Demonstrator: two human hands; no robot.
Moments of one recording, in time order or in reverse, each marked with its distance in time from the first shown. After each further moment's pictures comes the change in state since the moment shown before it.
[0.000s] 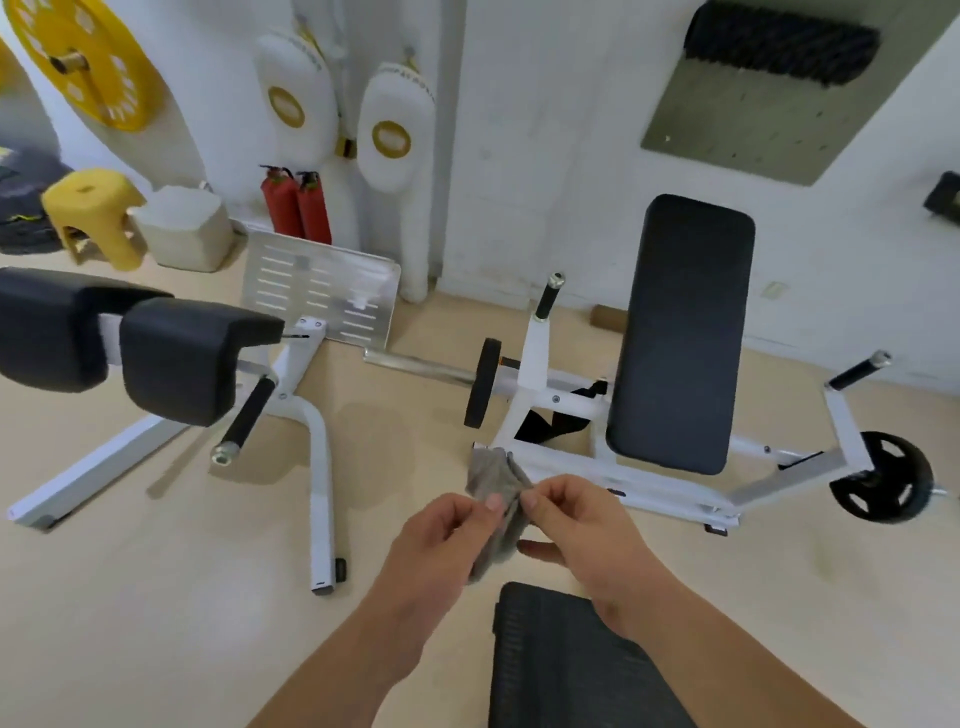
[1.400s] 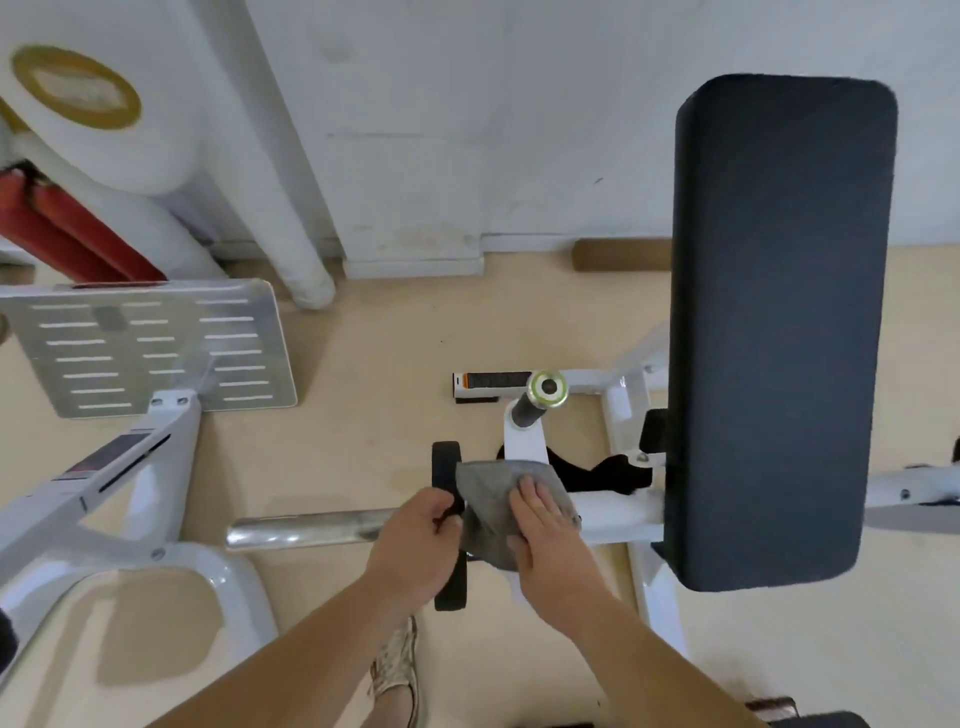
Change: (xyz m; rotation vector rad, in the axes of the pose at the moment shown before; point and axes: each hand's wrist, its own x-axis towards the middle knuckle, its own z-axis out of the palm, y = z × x) left_hand 0.623 0.072 0.037 0.742 -0.073 -0.152; right_hand 0.571 0.045 -0.084 -0.878 -0.079 0.102
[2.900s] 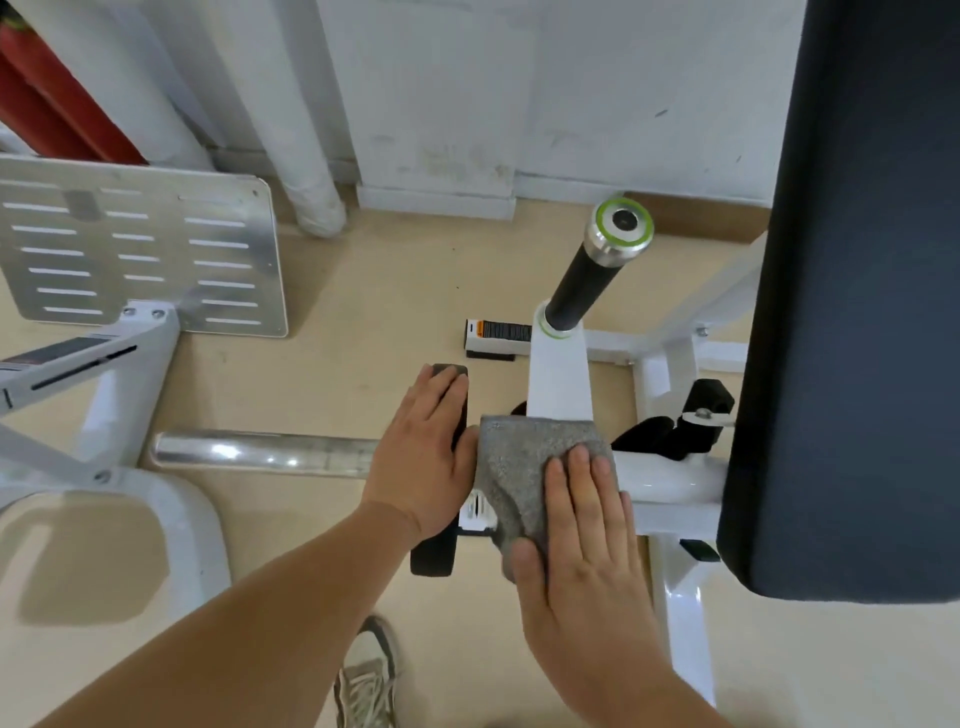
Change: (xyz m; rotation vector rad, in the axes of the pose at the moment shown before) left_hand 0.105 -0.096 0.084 0.324 0.335 0.560; right_hand -0.007 0.060 0.106 -0.218 0.599 -0.234
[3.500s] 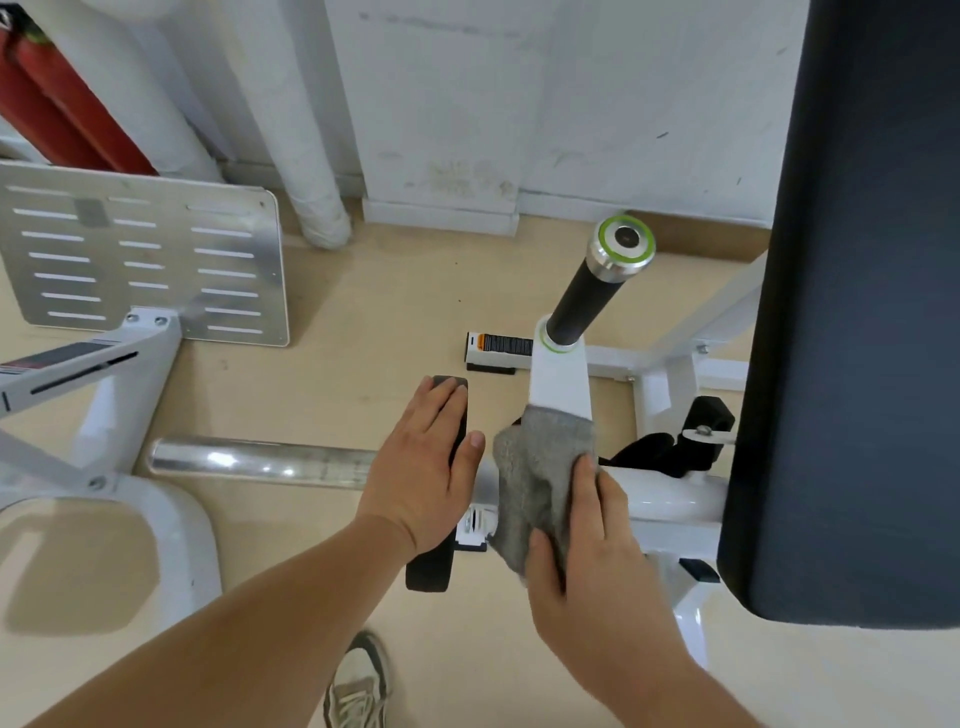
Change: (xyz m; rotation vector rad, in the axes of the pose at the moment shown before) left_hand 0.001 0.000 0.001 -0.020 -0.011 -0.019; right_hand 0.024 -0.003 -0.032 0.137 -0.176 0.139
